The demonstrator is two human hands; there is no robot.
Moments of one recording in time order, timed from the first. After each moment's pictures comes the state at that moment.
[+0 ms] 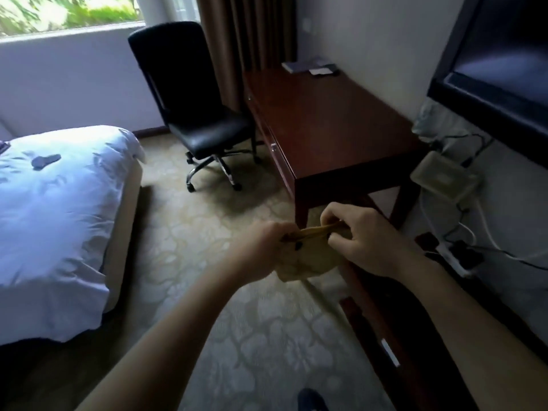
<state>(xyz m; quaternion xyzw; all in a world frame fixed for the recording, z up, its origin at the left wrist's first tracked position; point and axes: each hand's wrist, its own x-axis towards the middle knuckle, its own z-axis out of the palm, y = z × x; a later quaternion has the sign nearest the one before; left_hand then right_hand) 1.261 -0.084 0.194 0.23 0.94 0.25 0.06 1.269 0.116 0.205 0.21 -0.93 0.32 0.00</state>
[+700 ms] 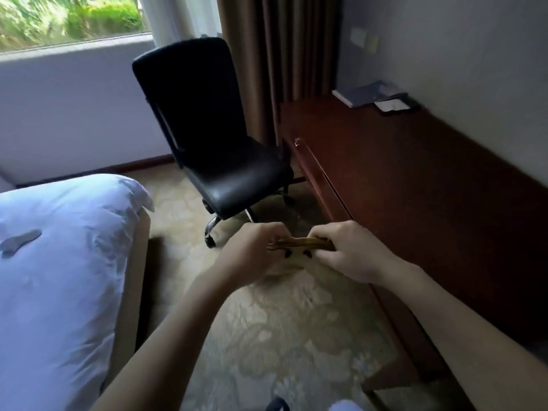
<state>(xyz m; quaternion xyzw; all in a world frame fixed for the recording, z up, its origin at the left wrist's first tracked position) 0.713 -0.328 0.191 0.19 0.92 0.33 0.04 0.715 -0.126 0.186 0.21 -0.93 0.29 -0.07</state>
